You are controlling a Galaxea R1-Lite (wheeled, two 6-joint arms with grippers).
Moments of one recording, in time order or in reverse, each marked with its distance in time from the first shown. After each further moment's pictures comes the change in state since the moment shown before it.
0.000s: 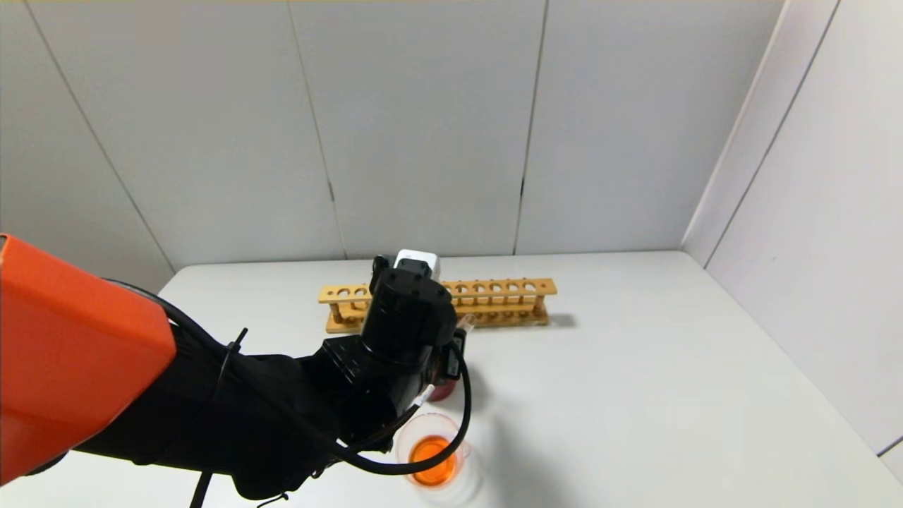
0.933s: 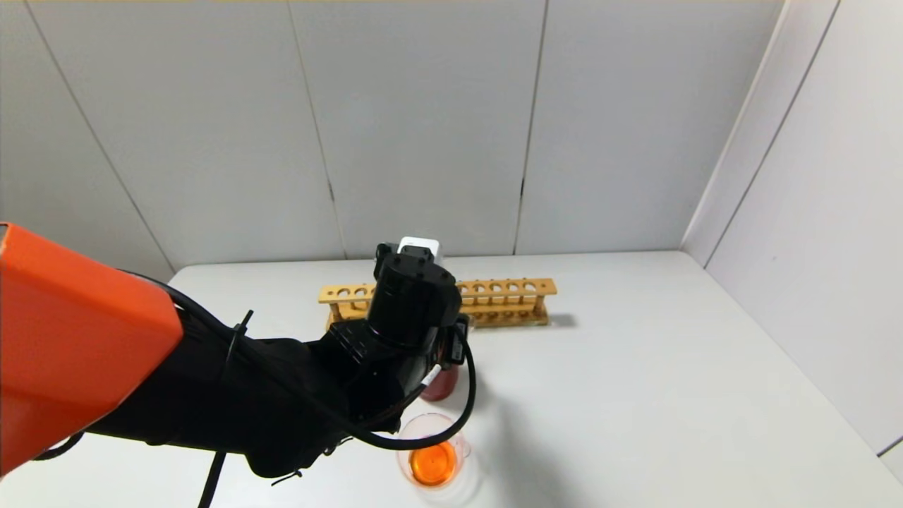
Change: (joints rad) left arm 0.011 0.013 -0.063 0.040 0.002 0.000; right arm 0.000 0.000 0.000 0.000 0.000 0.000
